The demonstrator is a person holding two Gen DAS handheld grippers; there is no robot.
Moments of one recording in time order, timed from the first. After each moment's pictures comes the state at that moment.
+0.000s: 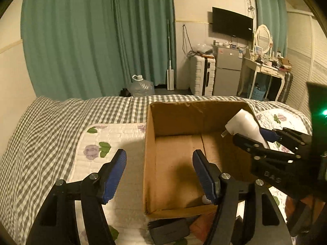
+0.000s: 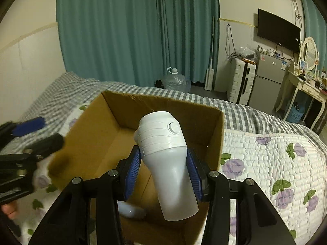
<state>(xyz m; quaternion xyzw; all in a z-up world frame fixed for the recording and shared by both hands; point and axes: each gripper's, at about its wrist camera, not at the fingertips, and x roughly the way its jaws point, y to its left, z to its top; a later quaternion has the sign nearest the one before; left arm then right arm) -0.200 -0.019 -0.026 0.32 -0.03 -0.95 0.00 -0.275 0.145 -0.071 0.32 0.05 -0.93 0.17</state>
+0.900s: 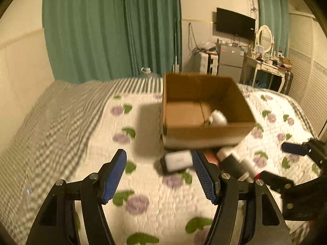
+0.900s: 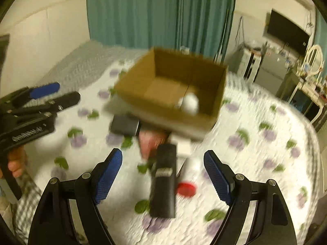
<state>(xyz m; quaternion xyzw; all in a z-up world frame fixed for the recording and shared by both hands) -0.063 -0.042 -0.032 0.34 -0.01 -0.94 0.02 -0.087 0.137 -0.076 0.40 0.11 -0.89 0.19</state>
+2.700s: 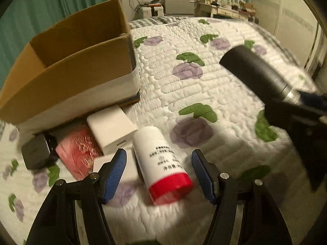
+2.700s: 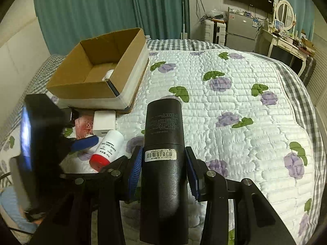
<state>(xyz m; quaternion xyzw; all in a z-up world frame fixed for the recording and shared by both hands) -0.126 0.171 -0.160 0.46 -0.12 -0.87 -0.11 -0.111 0.297 -0.106 0.43 0.00 -0.90 0.10</state>
